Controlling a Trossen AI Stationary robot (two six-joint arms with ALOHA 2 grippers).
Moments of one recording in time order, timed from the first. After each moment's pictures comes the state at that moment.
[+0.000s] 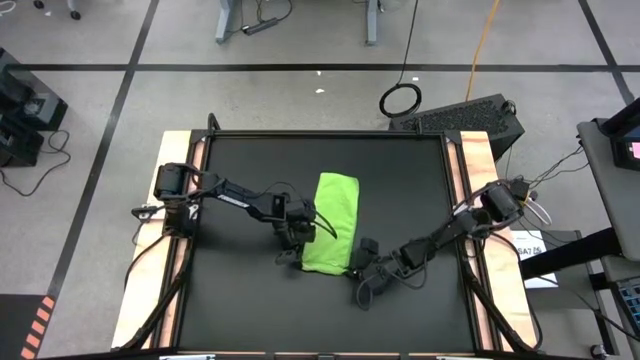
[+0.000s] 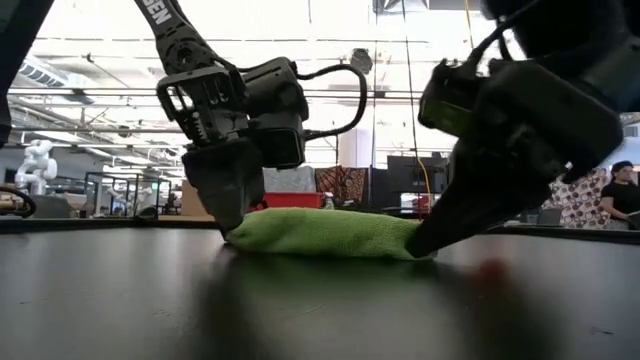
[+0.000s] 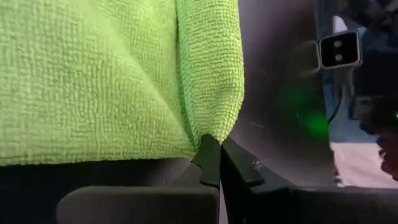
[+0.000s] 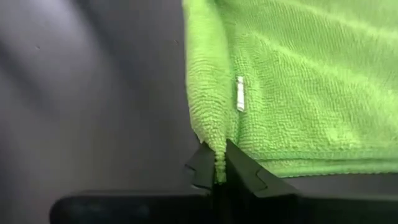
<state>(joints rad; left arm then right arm) 0.04 1.90 0.94 -0.14 0.81 -0.16 0.46 1.84 0.74 0.29 0.32 0.65</state>
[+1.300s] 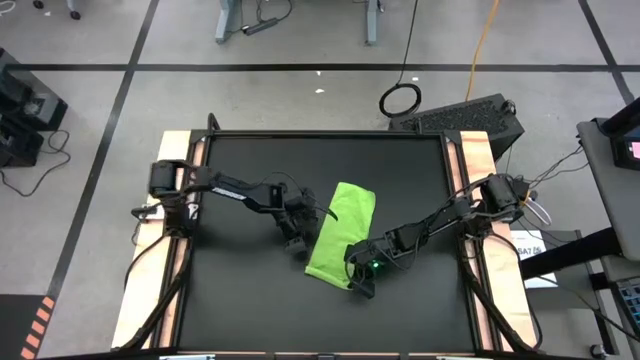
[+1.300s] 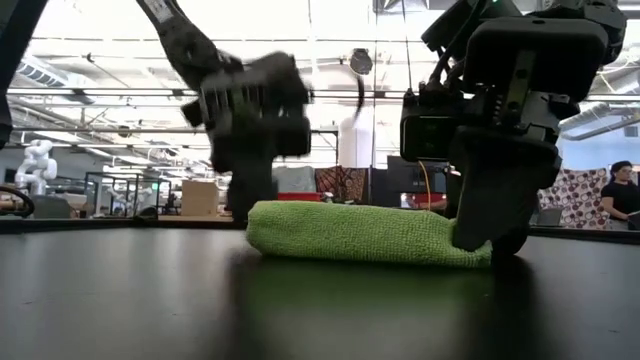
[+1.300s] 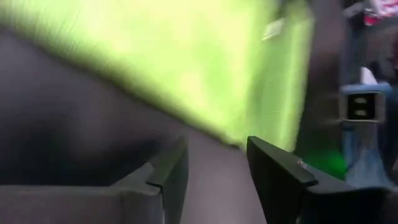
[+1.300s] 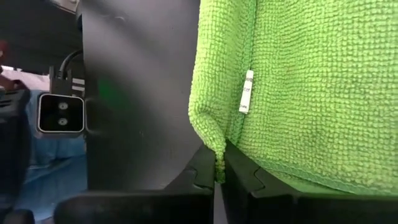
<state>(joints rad) 0.10 1.82 0.94 -0.13 0.68 -0.26 0.30 1.82 0.74 0.26 -0.33 0.83</state>
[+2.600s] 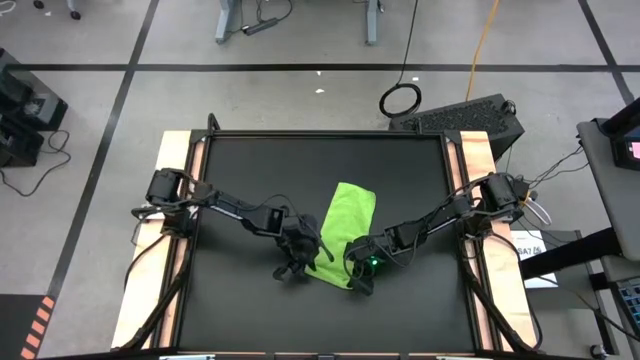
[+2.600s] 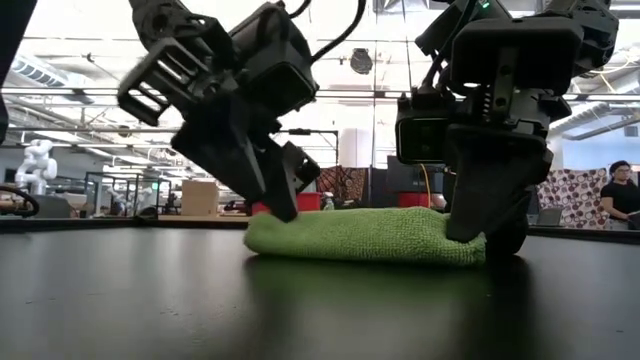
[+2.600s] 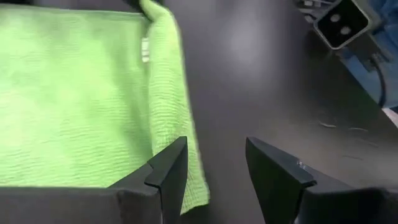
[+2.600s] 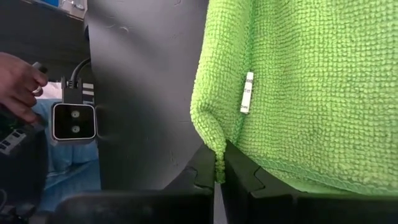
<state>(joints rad) -0.10 1.86 0.95 0.03 0.59 0.16 0.26 1.82 0.74 0.27 -0.36 0.86</state>
